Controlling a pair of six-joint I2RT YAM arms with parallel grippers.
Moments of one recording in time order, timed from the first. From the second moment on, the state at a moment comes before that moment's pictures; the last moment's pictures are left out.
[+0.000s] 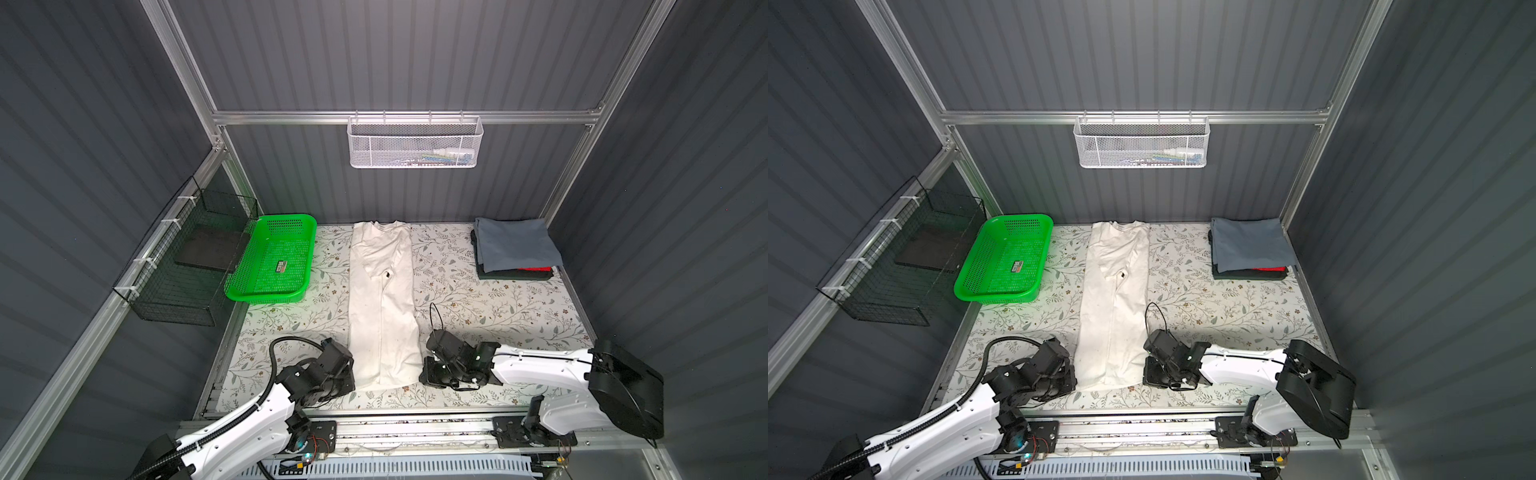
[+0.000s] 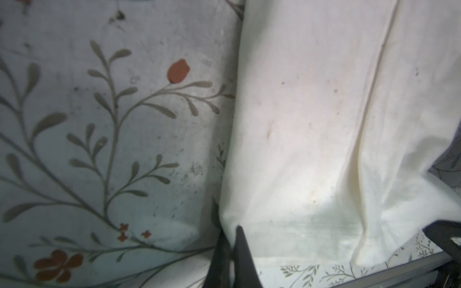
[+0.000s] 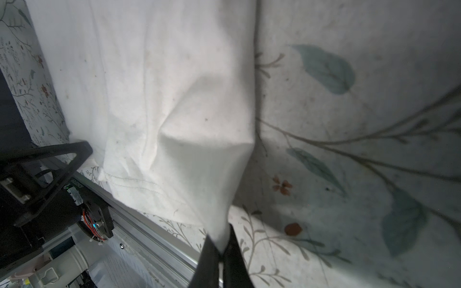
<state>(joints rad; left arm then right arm) -0.78 0.76 0.31 -0.67 0.01 -0.95 1.04 1.38 0.59 -0.23 -0.19 1.09</state>
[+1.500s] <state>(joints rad) -0.78 0.74 0.55 -0.72 -0.07 -0.88 1.21 1.10 0.57 -0.30 0.12 1.23</state>
